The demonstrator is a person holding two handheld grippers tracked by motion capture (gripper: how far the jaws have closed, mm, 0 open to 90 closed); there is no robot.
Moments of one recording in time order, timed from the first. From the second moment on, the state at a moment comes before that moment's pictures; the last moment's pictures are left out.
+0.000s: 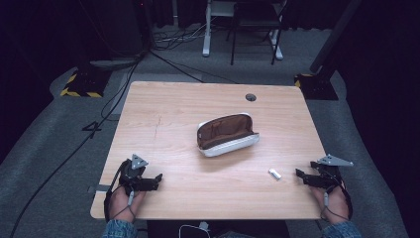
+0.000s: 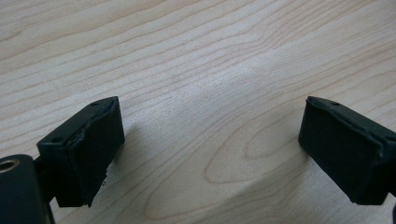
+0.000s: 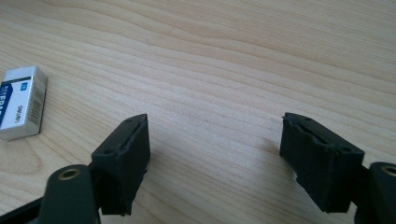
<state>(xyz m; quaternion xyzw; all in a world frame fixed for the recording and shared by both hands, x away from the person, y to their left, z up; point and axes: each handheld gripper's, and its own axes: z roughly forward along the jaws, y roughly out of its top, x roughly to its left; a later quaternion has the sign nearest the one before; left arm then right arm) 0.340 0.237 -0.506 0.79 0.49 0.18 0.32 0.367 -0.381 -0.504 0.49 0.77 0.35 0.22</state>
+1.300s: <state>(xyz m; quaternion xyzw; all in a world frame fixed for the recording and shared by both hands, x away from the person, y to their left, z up) 0.345 0.236 -0.505 0.79 0.48 0.18 0.33 0.300 -0.349 -0.450 0.47 0.76 0.40 0.19</state>
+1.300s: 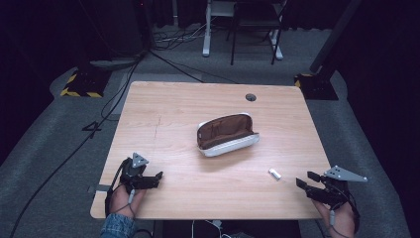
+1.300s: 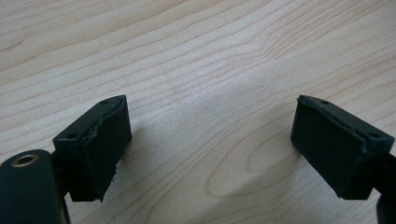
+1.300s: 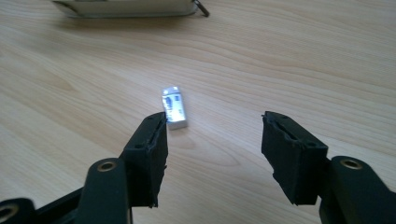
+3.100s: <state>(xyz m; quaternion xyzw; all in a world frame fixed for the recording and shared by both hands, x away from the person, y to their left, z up) 0.344 0.236 -0.505 0.79 0.48 0.18 0.33 0.356 -0.279 -0.488 0.45 0.82 0.31 0.16</state>
